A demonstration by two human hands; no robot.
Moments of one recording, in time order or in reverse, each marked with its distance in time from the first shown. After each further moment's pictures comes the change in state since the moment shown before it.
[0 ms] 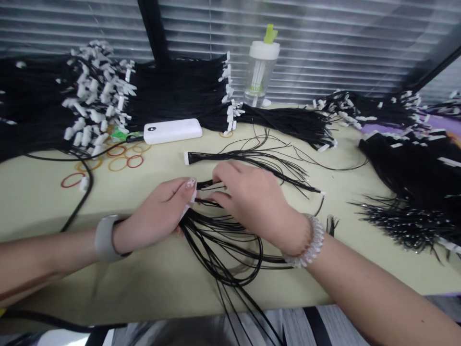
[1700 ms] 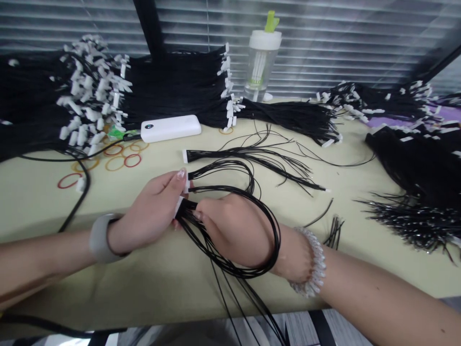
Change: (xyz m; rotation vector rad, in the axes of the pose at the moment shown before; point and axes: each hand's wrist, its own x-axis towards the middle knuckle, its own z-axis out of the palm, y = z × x) left_hand 0.003 -0.004 0.000 -0.097 0.119 -0.068; right_hand -0.011 -0.026 -0.006 0.355 -0.312 -0.113
